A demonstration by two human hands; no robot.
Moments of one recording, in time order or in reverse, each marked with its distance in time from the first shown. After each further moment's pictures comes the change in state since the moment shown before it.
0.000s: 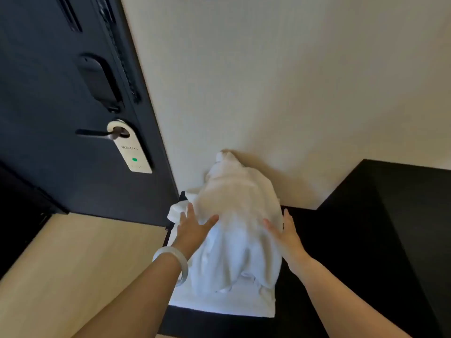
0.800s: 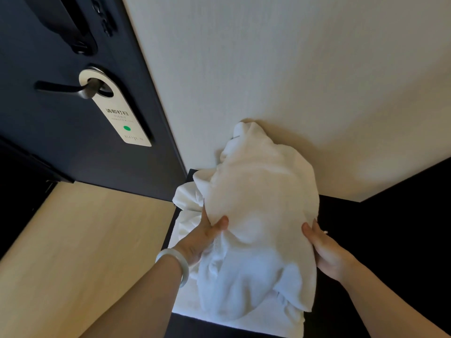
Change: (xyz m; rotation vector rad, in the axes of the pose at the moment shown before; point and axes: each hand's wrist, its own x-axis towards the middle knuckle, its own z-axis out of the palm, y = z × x) left_hand 0.093 -0.069 0.024 -0.532 -0.437 -0.098; right_hand 0.118 0.102 -0.002 0.382 -0.397 0.330
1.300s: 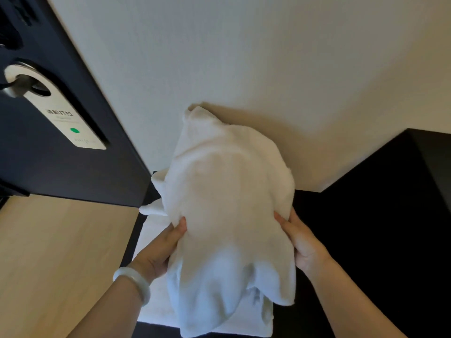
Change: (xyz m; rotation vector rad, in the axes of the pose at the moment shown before) left_hand -0.001 -0.013 0.021 -0.180 -0.014 -0.021; right_hand -0.041 -0.025 0.000 0.193 0.057 -0.194
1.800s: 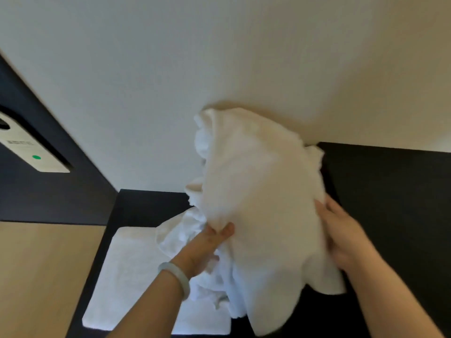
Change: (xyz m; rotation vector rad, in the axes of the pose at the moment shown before) left_hand 0.000 0.006 0.193 0.204 -0.110 -0.017; right_hand -0.127 -0.134 -0.084 -0.116 0.512 -0.131
